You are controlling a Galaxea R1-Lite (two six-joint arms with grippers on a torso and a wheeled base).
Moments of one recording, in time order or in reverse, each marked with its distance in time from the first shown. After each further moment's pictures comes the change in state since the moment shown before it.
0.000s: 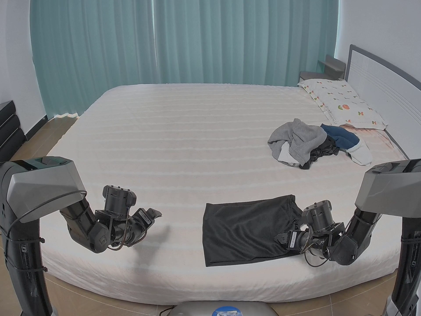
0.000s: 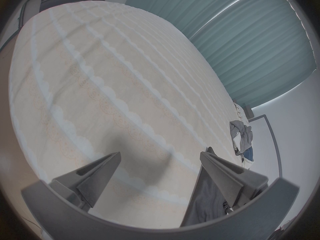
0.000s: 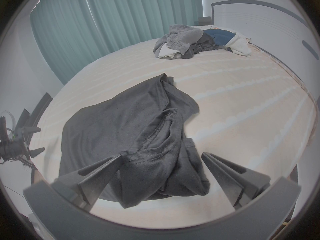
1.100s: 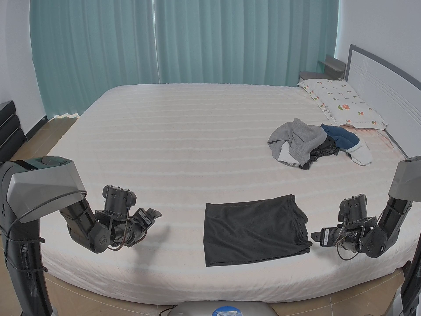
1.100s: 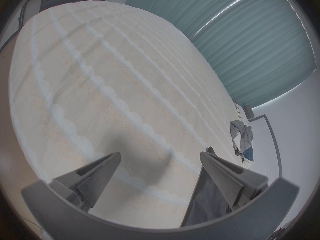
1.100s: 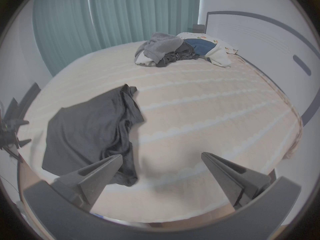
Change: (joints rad) left arm 0.000 0.000 0.001 0.000 0.000 -0.001; right arm -0.220 -0.144 0.170 -0.009 0.011 -0.251
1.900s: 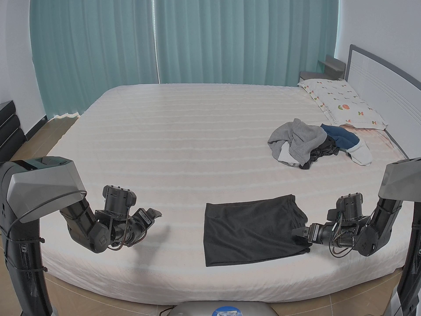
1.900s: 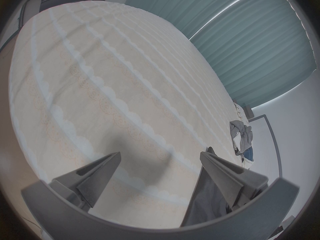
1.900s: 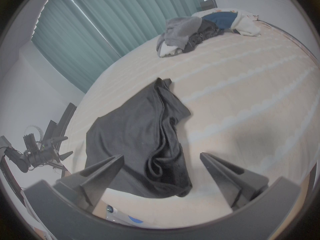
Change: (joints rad) left arm 0.000 0.000 -0.001 0.000 0.000 0.001; right arm -0.031 0.108 -0.068 -0.120 0.420 0.180
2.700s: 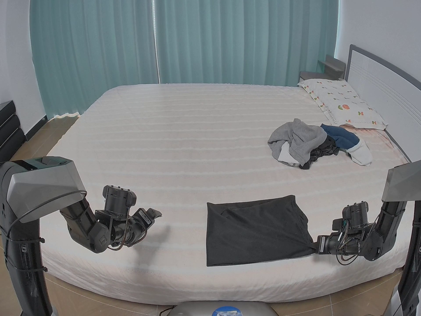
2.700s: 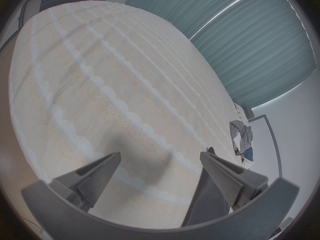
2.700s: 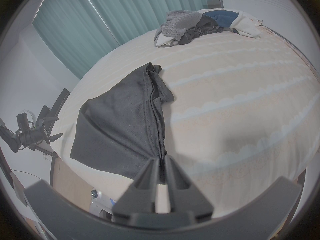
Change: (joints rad) left arm 0.000 0.000 0.000 0.000 0.000 -0.001; right arm -0.053 0.014 0.093 -0.004 0.000 -0.157
